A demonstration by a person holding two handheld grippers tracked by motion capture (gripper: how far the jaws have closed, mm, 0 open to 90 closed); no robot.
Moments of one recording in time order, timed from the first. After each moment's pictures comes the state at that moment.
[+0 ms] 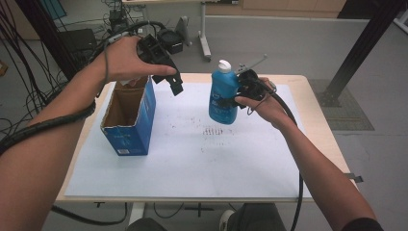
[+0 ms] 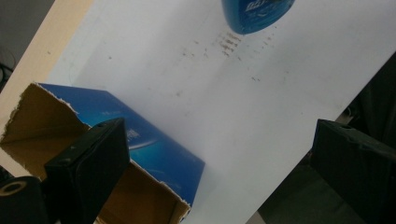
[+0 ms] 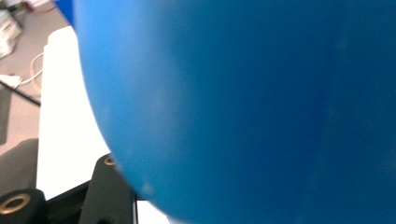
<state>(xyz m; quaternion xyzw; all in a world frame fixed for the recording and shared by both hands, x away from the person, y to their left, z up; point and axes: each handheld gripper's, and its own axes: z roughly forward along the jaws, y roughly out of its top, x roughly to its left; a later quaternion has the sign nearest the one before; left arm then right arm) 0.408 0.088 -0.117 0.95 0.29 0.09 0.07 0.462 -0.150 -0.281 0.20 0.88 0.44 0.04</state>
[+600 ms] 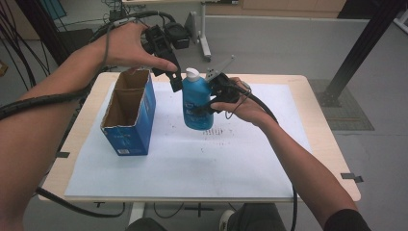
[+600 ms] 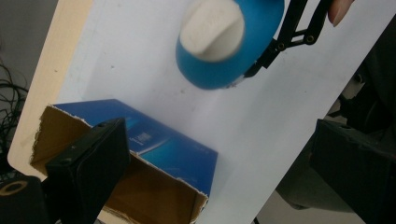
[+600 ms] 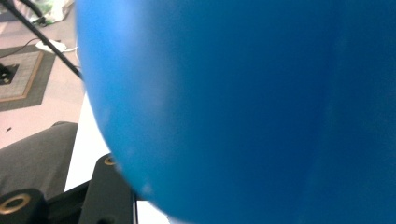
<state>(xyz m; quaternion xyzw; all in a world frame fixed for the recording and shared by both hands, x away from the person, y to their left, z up) 0.413 0.075 -0.106 0.97 0.23 0.08 0.04 0.449 -0.081 -0.279 0.08 0.90 0.44 0.00</state>
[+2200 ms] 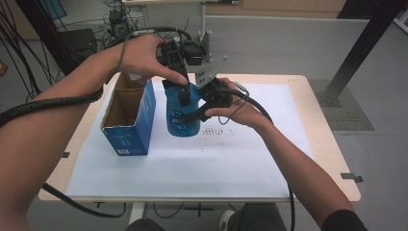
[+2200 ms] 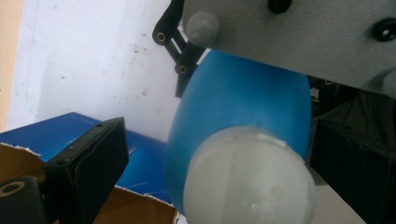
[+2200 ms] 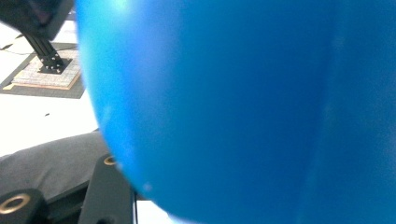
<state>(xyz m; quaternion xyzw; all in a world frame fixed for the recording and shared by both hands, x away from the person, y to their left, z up) 0.404 0.049 -0.131 0.99 0.17 0.02 0.02 0.416 -0.063 -0.253 -0.04 0.87 0.49 -0.02</state>
